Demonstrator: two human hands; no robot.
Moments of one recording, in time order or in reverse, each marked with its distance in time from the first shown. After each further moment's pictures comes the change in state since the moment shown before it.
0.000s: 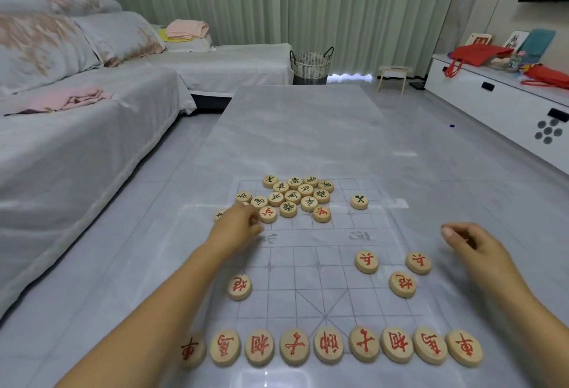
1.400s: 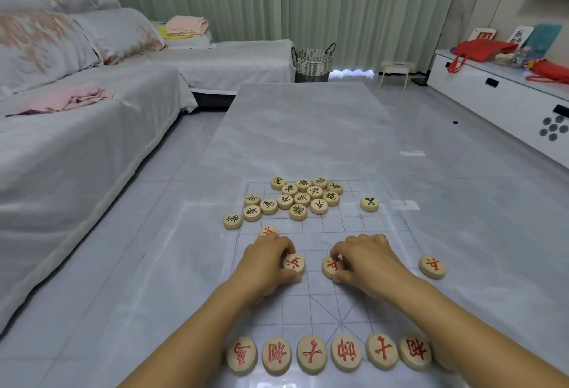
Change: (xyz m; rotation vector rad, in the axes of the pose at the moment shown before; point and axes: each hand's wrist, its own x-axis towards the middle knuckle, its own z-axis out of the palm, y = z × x) left_hand -0.040 0.014 0.019 -0.048 -0.216 0.102; right_hand -0.020 -0.085 0.118 -0.847 -0.532 -0.501
